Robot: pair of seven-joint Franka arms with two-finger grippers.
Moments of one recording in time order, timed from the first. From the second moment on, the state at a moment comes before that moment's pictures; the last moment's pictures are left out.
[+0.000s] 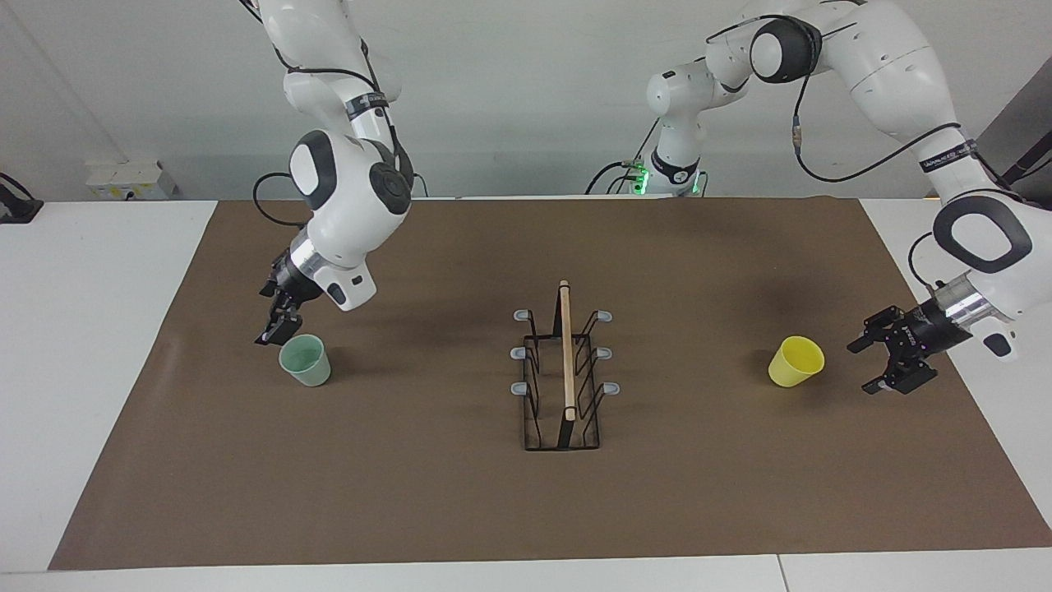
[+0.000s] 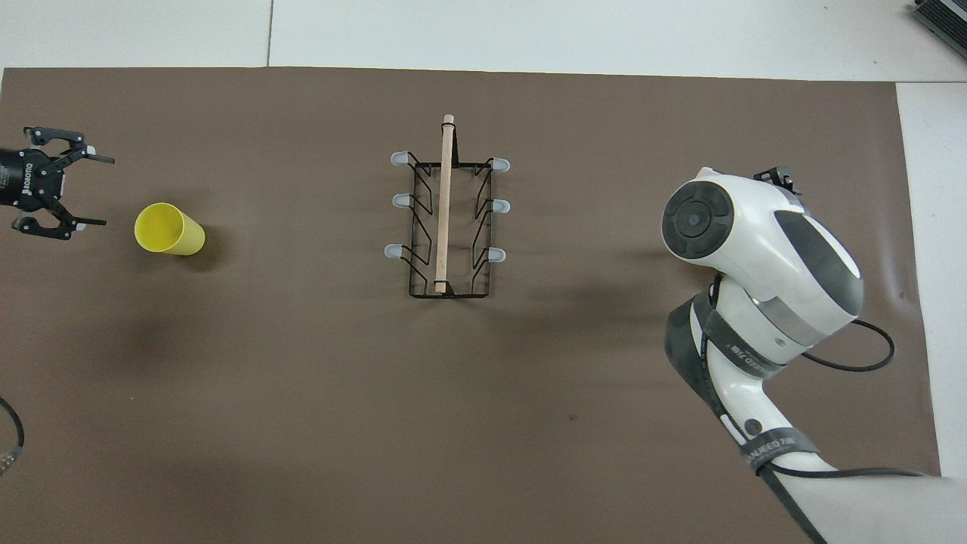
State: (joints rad) left arm 0.27 0.56 0.06 -1.43 -0.58 1.85 -0.82; right arm 0.21 0.20 0.04 -1.89 -0.90 1.88 -1.14
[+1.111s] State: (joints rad) left arm 0.33 0.58 0.05 -1.62 -0.75 1.91 -1.18; right arm 0.34 0.43 0.03 -1.90 -0.97 1.88 -0.84
